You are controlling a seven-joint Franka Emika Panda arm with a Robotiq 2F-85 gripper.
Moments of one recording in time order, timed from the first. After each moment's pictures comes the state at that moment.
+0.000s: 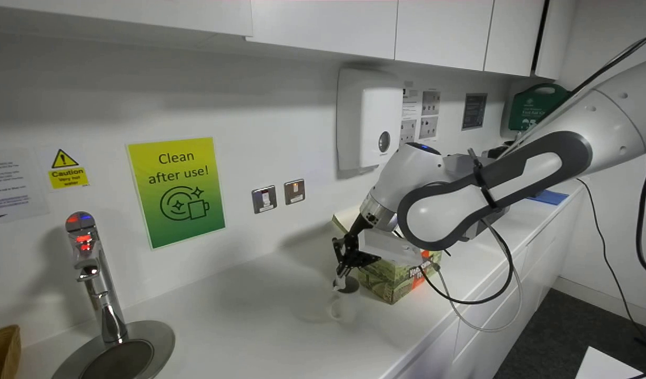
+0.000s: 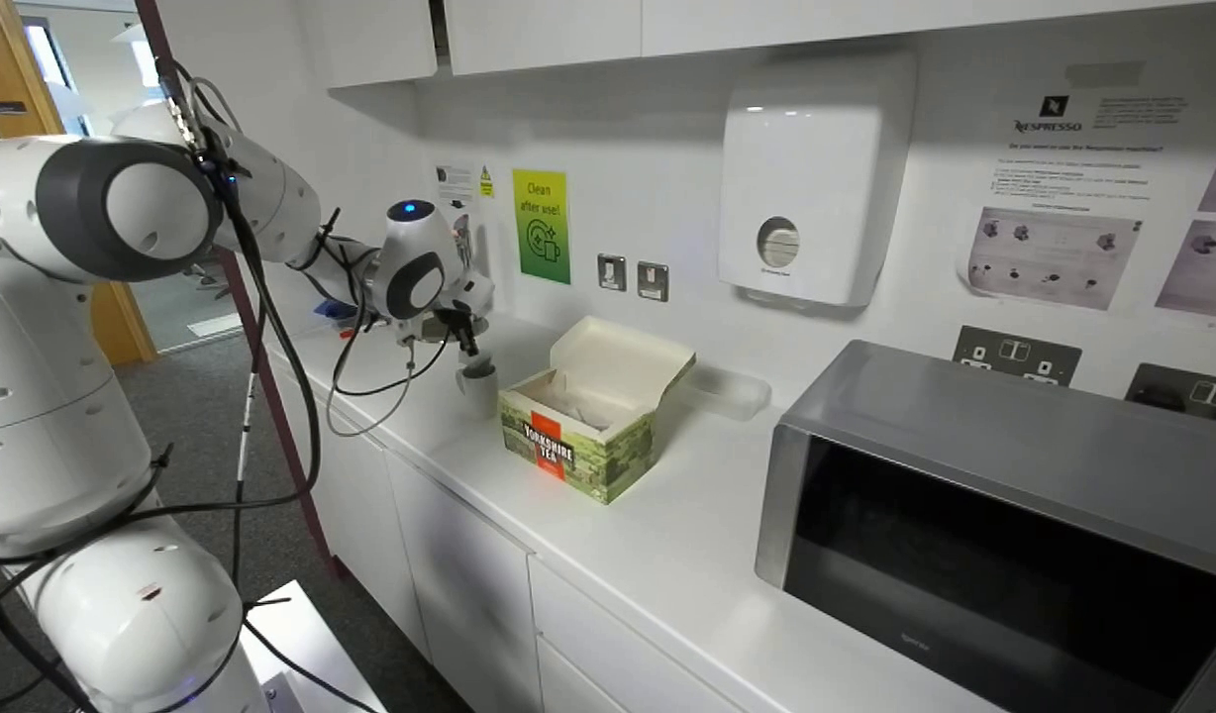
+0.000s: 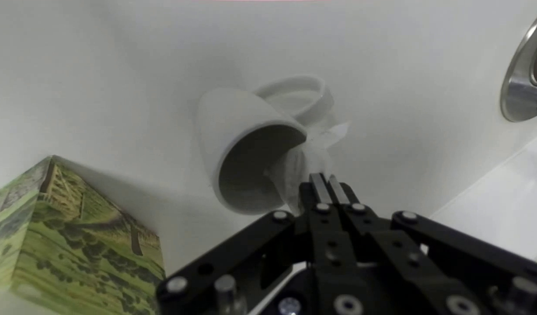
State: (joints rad) arm 0.18 -0.02 0.27 -2.24 0.18 2.71 0.79
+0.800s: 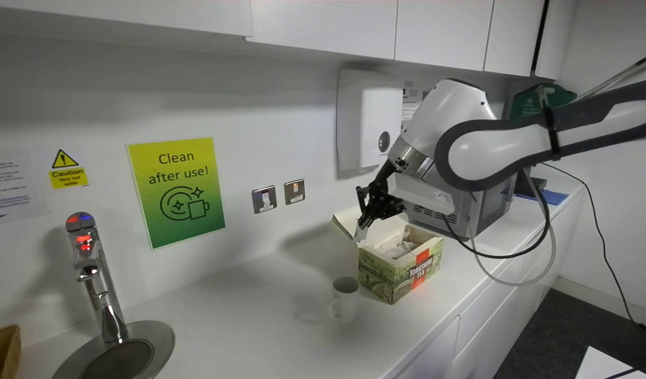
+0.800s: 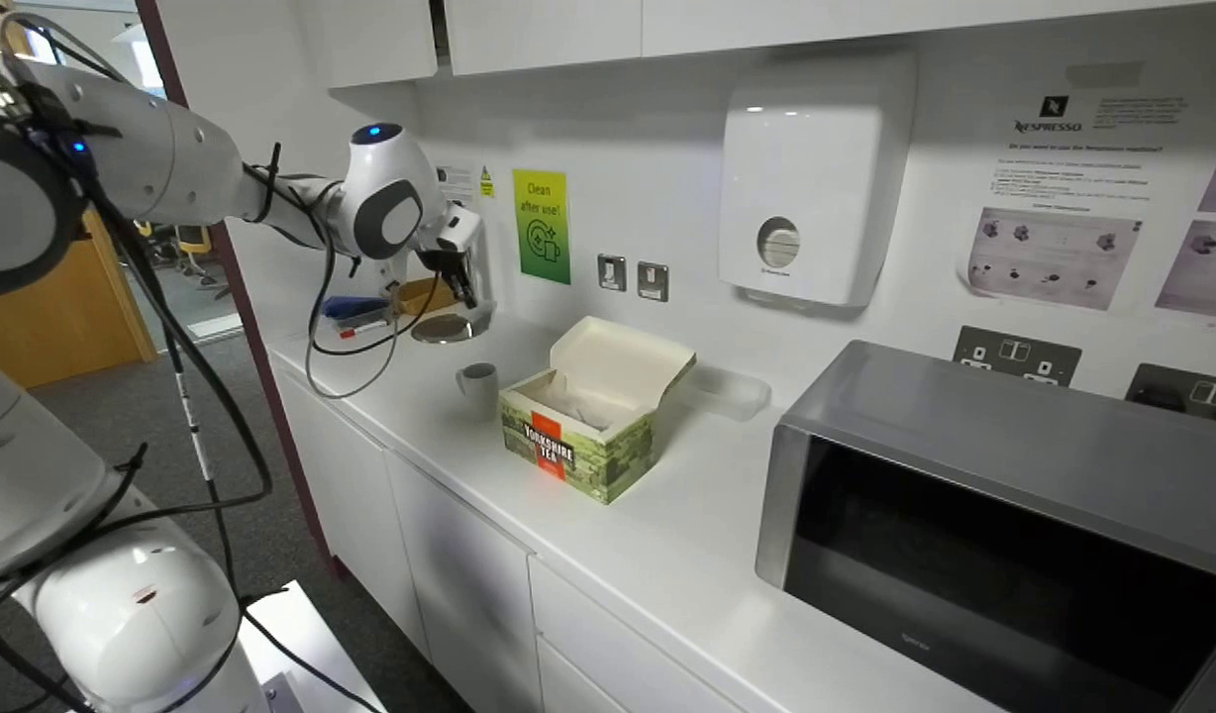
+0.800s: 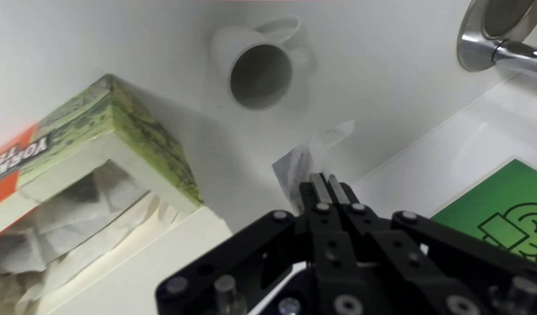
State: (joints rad) arm 0.15 -0.28 0.23 -2.23 0.14 2.50 0.79
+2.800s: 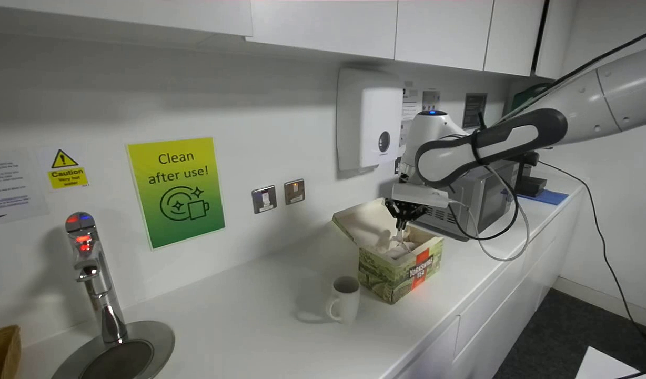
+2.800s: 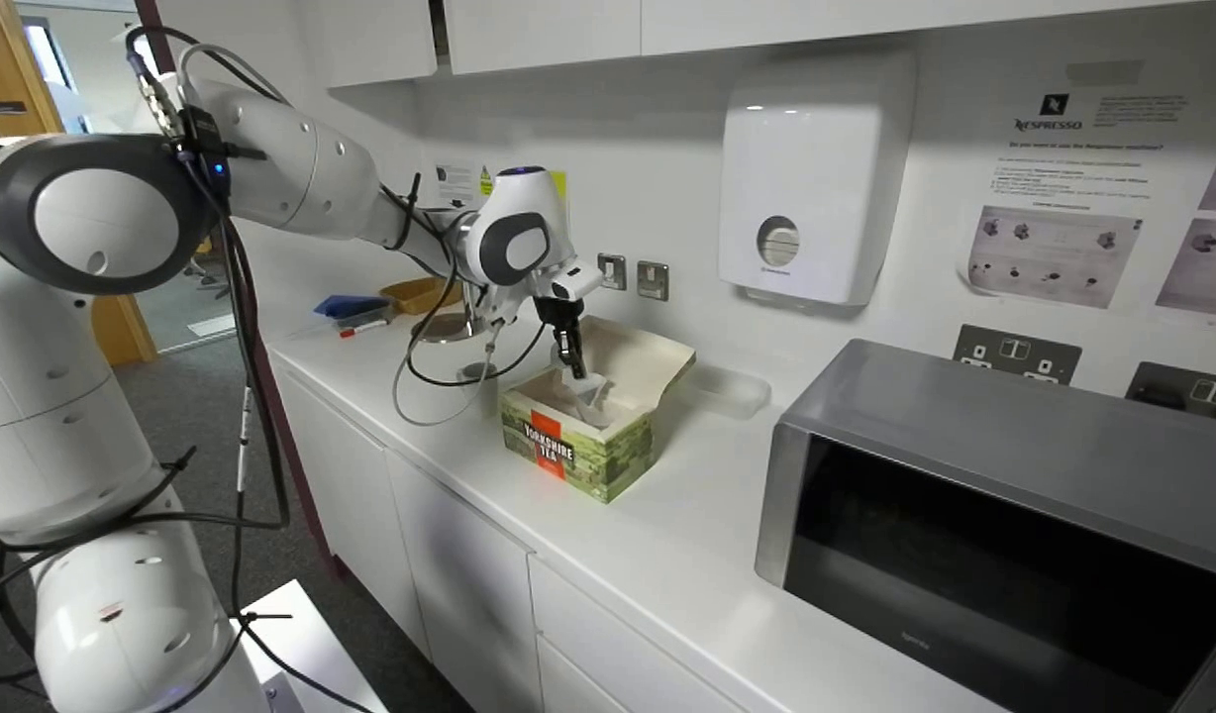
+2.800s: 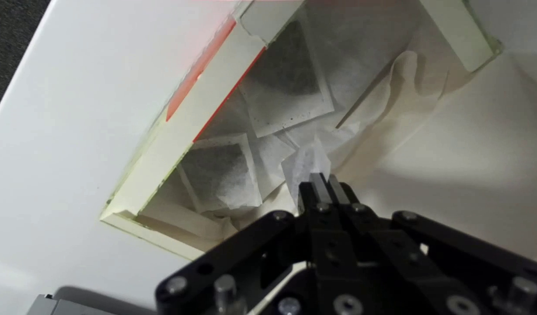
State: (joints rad) arm -0.06 -0.02 0.10 -2.07 -0.07 2.29 0.93
